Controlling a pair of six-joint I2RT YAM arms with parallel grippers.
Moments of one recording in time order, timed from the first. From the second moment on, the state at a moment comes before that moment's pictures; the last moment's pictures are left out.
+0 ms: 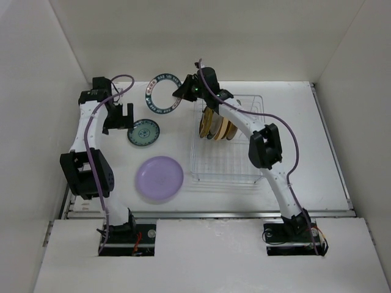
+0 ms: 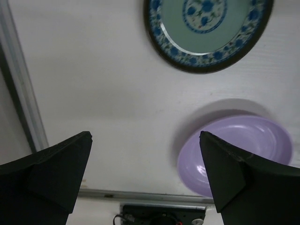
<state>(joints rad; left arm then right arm) 0.11 1.69 1.61 -1.12 -0.03 0.06 0.57 2.53 2.44 -0.22 -0.26 0.76</state>
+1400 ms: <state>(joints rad) 0.19 2.04 1.86 -0.93 1.05 -0.12 0.57 2.39 2.12 0.01 -0.79 0.82</state>
